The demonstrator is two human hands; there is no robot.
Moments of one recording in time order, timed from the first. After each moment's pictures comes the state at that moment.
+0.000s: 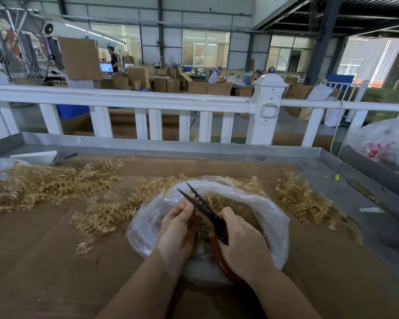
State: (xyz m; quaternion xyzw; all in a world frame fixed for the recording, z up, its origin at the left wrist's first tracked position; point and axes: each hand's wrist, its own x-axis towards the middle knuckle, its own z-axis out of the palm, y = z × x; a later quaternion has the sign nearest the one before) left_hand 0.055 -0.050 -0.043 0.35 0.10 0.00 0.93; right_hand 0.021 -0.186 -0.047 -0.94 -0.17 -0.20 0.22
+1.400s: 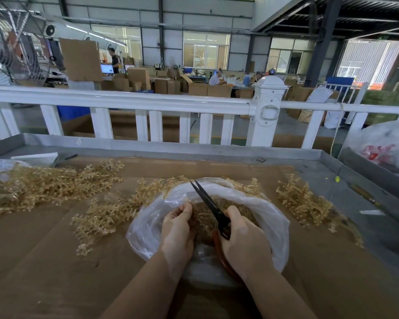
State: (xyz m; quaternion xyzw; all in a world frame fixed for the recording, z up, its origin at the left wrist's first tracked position) left_hand 0.051 -0.055 -0.032 0.41 0.18 0.02 0.89; right_hand 0.026 -0.181 -0.046 -0.93 -0.11 -0.25 0.23
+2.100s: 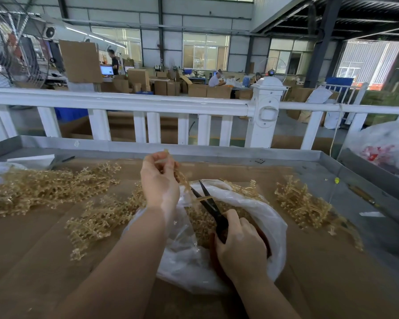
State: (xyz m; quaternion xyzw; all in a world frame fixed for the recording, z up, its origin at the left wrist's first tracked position) left_hand 0.076 -0.036 0.038 0.60 0.06 0.29 0.74; right_hand 0.029 -0.174 -0.057 -0.94 -0.05 -0.27 0.22
